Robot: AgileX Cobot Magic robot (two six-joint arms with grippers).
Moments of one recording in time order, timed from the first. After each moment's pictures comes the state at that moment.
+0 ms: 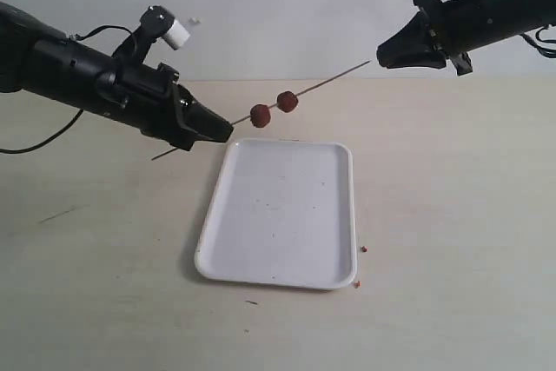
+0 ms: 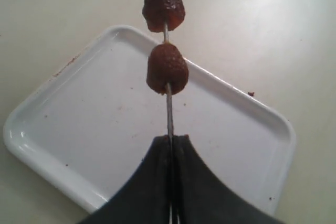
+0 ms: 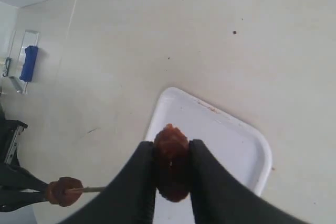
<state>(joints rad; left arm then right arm) -0.28 1.92 -1.25 -1.20 0.83 1.57 -0.24 2.29 -1.89 1.10 1.22 -0.63</state>
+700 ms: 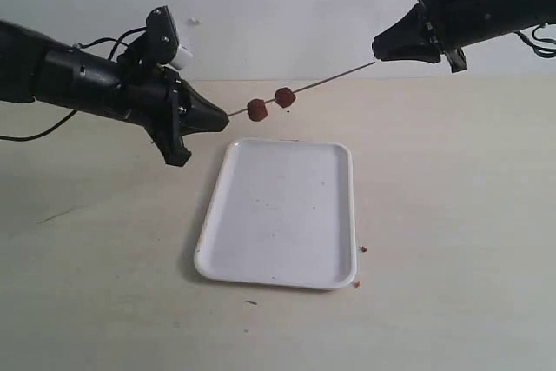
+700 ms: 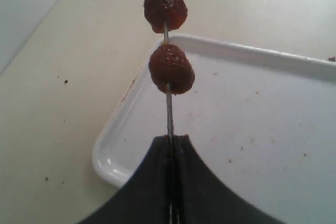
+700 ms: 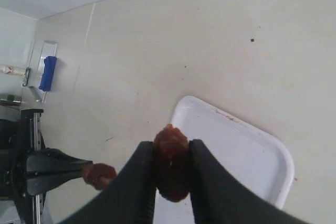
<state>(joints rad) -0.26 1.98 -1.26 -1.35 0.71 2.09 -0.24 2.29 -1.89 1.15 1.22 -0.62</state>
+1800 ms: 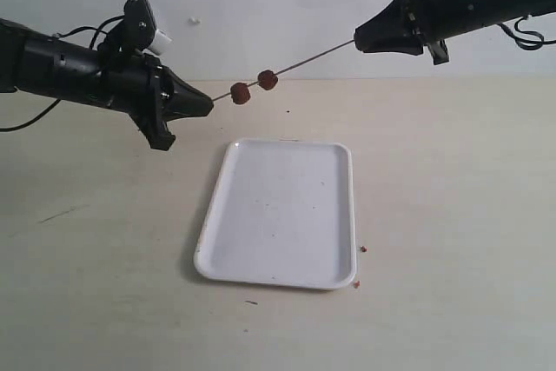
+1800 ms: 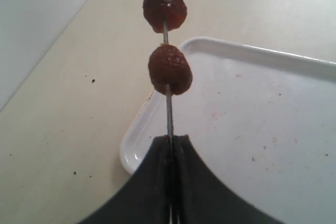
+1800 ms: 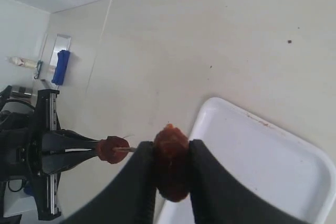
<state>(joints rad) -0.21 1.99 -1.29 -1.36 0.75 2.10 -0.19 2.27 -1.89 1.18 1.22 -0.62</state>
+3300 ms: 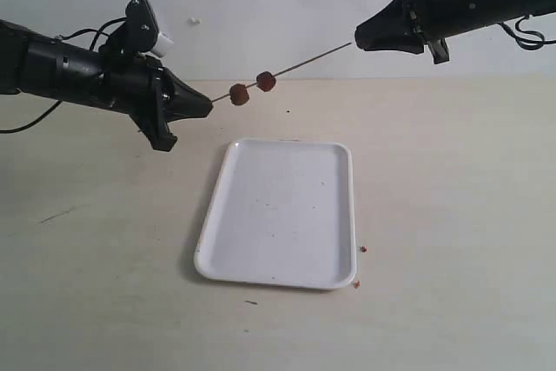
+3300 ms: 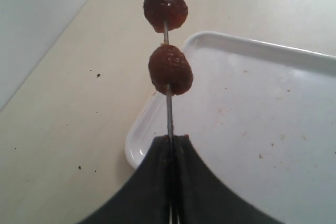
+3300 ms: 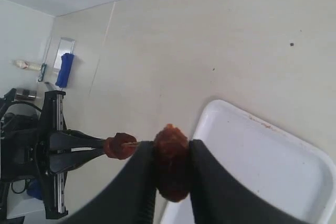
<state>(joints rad) -0.21 1.99 -1.29 -1.37 0.73 2.10 -0.19 2.27 -1.89 1.19 1.22 -0.62</state>
